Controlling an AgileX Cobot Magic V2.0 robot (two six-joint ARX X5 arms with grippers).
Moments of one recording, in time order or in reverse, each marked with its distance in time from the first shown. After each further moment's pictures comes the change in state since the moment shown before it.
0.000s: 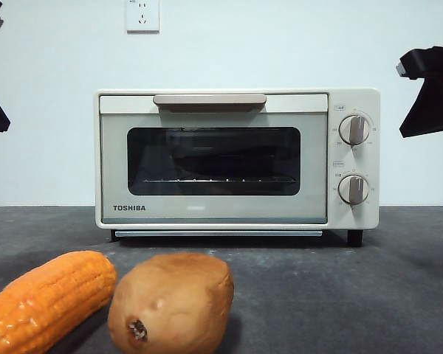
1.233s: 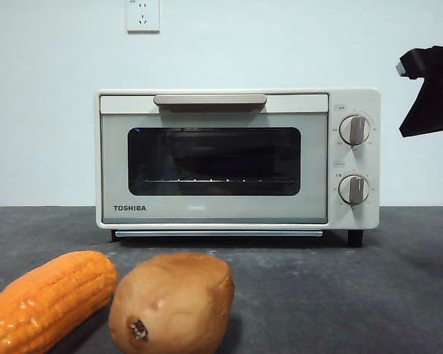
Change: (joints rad) left arm 0.399 -0.660 -0.326 0.044 -0.008 0.220; right arm 0.000 0.000 0.000 0.000 0.000 0.000
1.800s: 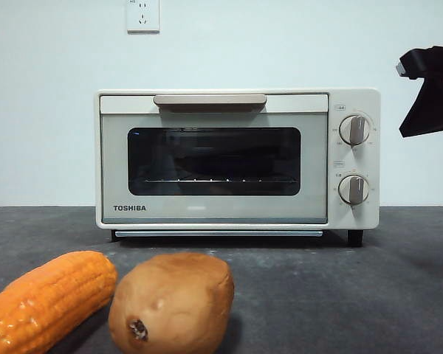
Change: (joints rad) left arm 0.001 -0.004 -0.096 0.001 0.000 0.008; right arm 0.000 0.000 0.000 0.000 0.000 0.000
